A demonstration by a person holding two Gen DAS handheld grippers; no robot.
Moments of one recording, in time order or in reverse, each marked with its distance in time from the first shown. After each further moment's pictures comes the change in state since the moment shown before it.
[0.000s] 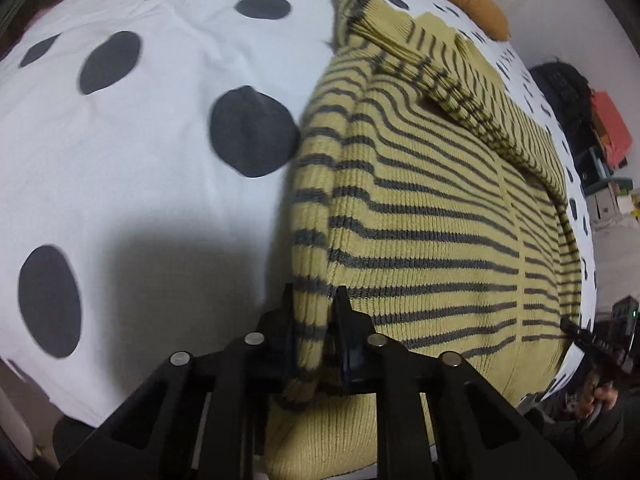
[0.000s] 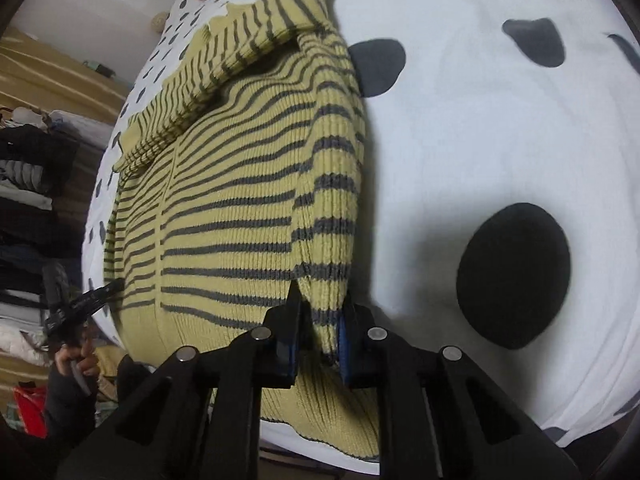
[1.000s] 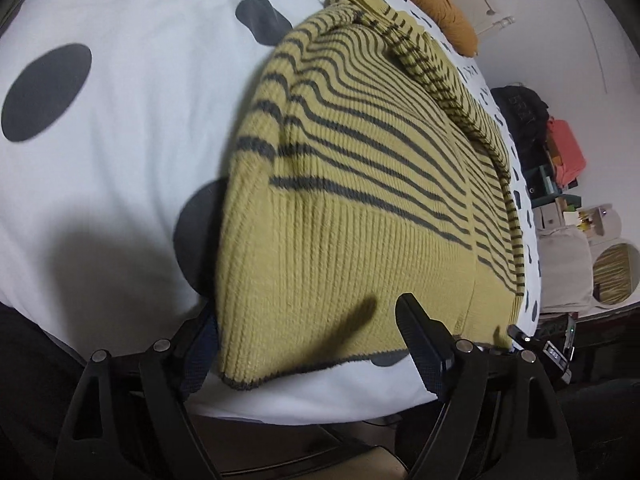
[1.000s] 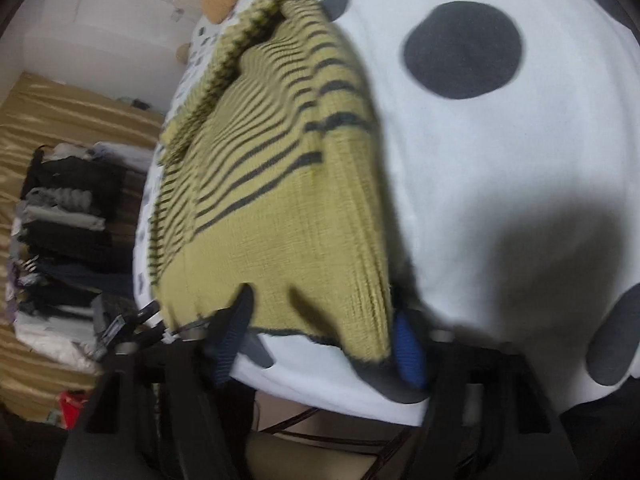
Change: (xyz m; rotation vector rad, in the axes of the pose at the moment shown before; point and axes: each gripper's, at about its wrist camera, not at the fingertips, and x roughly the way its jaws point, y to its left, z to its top) left arm -0.014 0.025 -0.106 -0.087 0.015 -0.264; right arm 0.006 -0.028 -0.083 0.123 -0.026 0.293
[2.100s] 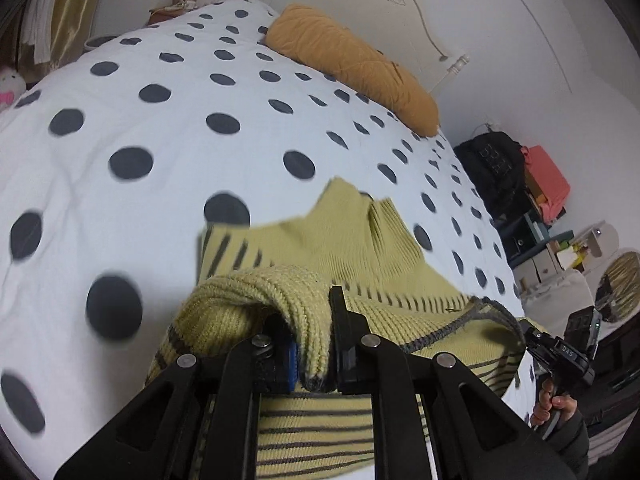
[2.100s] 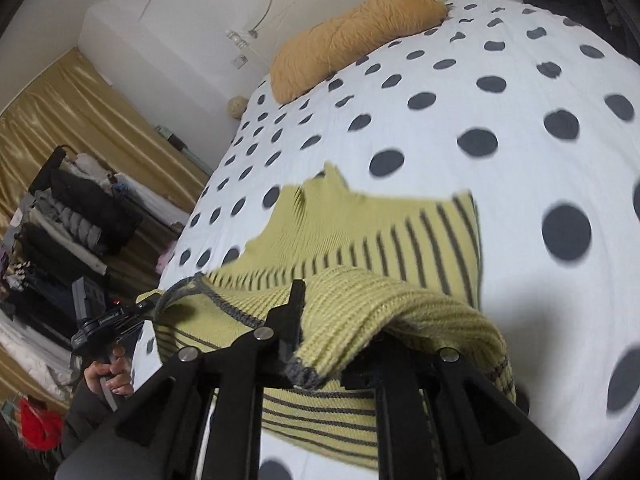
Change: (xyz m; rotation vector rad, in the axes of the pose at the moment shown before) left arm 0.026 -0.135 0.361 0.185 -0.269 -0.010; right arm 0.020 0.141 0.289 -0.269 -0.283 -0.022
